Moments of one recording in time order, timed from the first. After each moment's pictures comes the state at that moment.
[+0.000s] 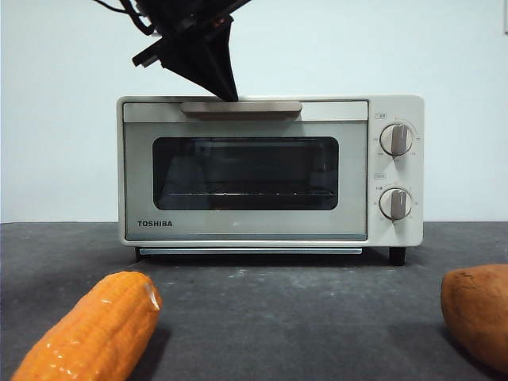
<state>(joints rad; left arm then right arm) -0.57 1.68 1.57 -0.67 0.18 -0.01 0.96 0.67 1.36 -1.34 0.42 0.40</state>
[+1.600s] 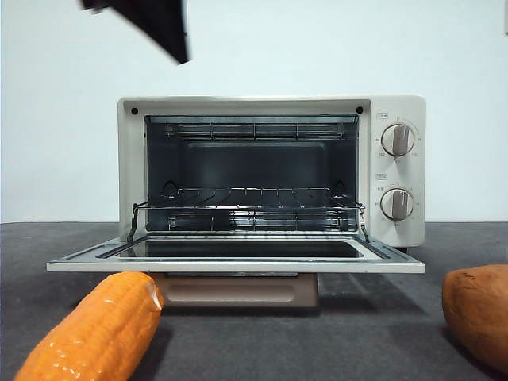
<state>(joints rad) -0.61 1.47 1.52 -1.04 0.16 0.07 0.97 0.96 1.27 -1.17 0.28 0.19</state>
